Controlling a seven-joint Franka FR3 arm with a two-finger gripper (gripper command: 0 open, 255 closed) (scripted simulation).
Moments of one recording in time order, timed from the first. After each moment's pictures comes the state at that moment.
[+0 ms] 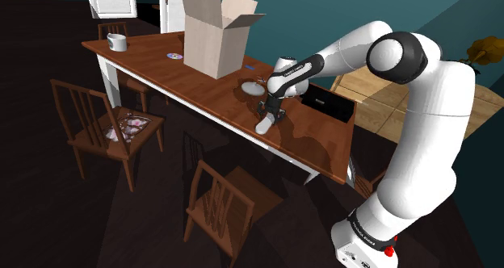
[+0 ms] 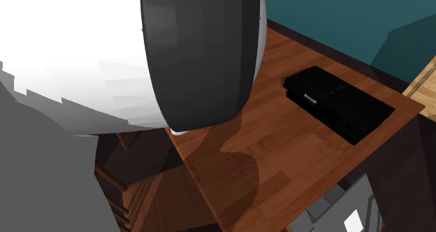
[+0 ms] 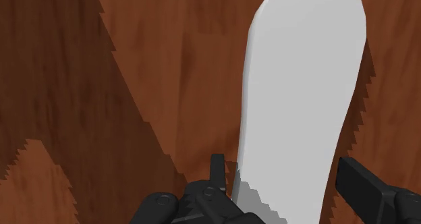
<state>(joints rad) -0.19 0.45 0.00 -1.99 -0.03 2.43 0.94</state>
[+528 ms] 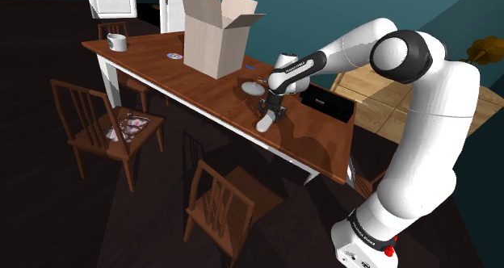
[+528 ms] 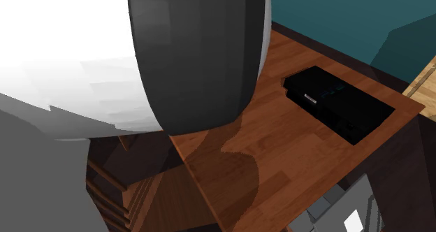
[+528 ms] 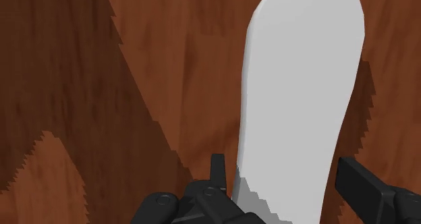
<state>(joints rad) -0.19 0.42 0.00 -1.98 -0.03 2.39 0.94</state>
